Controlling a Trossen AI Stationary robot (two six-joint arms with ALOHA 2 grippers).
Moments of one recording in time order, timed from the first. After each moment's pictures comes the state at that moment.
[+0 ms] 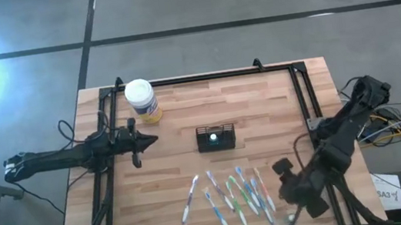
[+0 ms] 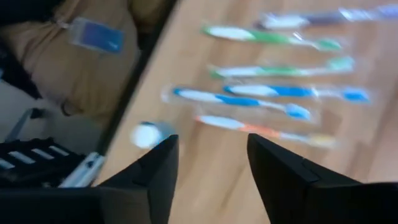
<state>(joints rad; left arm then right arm) 0.12 0.34 0.01 0.26 -0.02 -0.13 0.81 1.44 1.29 -0.96 0.03 0.38</state>
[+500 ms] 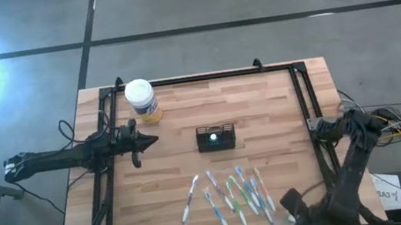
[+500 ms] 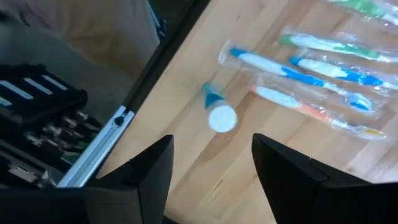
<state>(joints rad) 0.12 0.34 0.01 0.25 -0.02 -0.24 0.99 1.87 1.72 -1.32 0.02 0.40</state>
